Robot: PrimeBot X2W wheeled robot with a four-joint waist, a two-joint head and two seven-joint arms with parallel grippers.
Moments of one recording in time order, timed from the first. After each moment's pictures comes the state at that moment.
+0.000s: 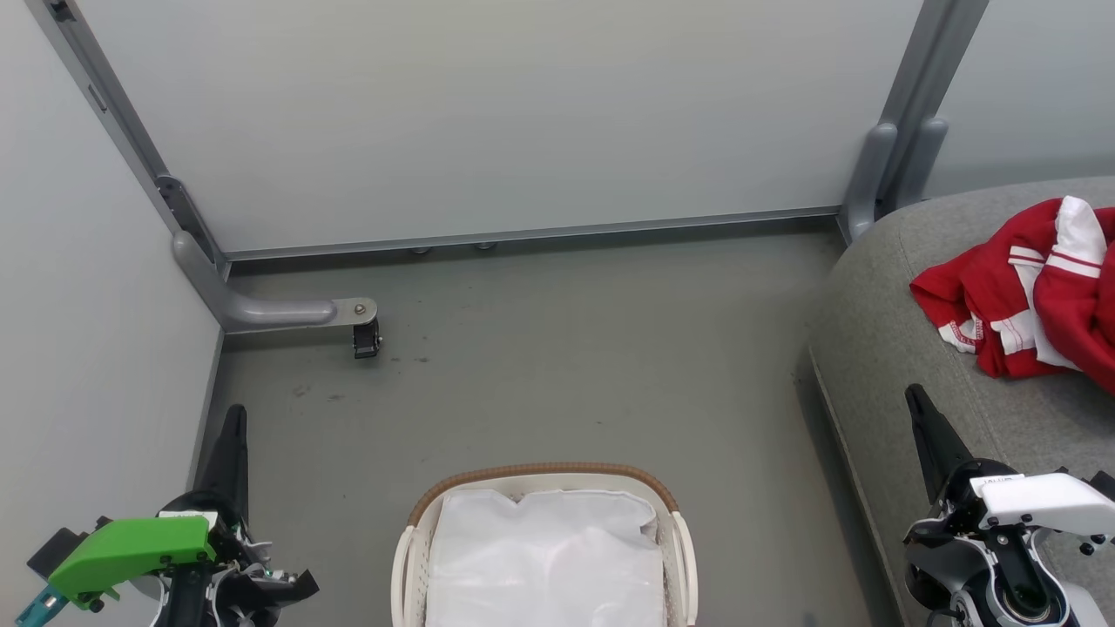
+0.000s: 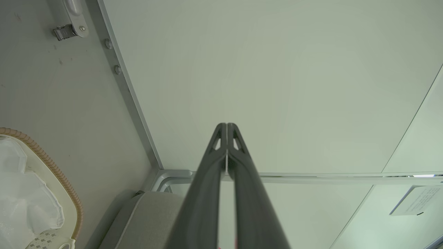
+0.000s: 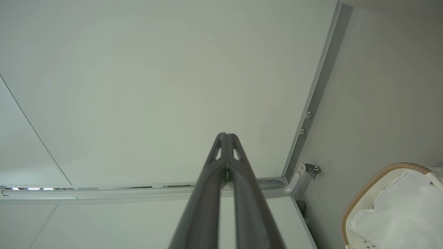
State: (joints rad) left arm -0.10 0.05 0.11 0.25 -1.61 -0.13 0.11; right arm -0.11 -0.05 -0.11 0.25 1.61 0.13 0.11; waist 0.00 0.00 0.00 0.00
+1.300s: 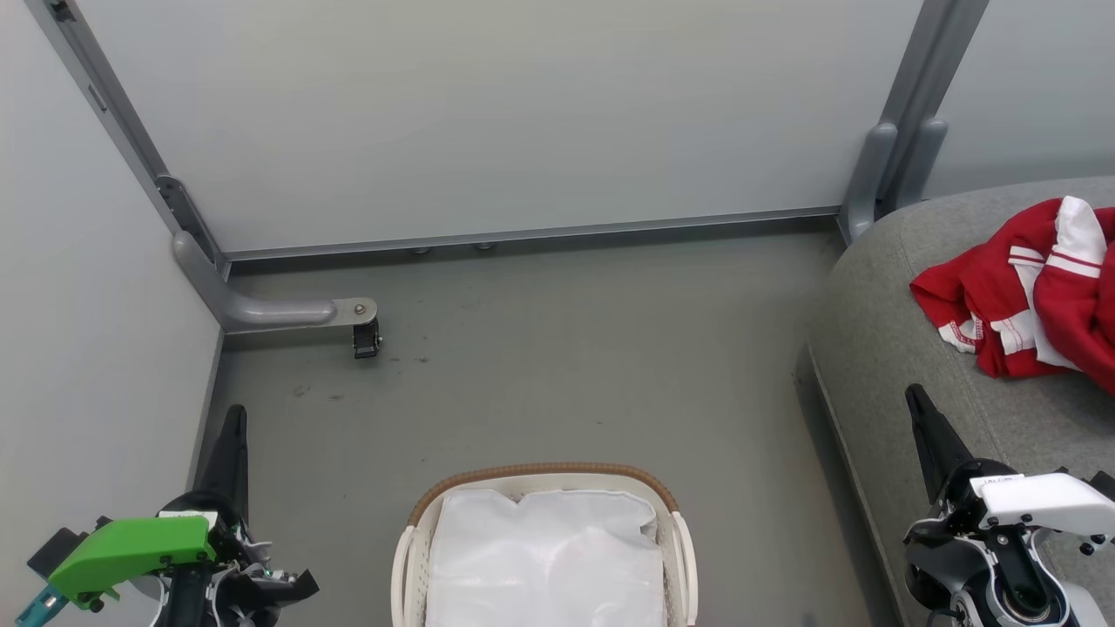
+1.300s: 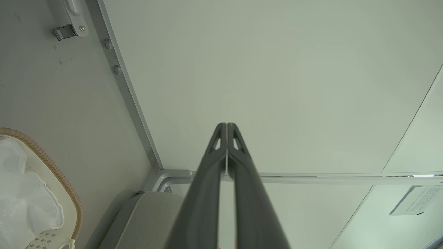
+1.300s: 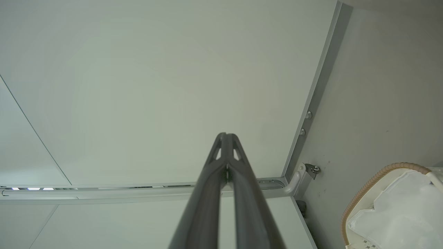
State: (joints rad) left arm -0.10 0.05 0.11 0.25 -1.61 -0.13 0.11; right arm -0.11 -0.05 -0.11 0.25 1.61 0.13 0.11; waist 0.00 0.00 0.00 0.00
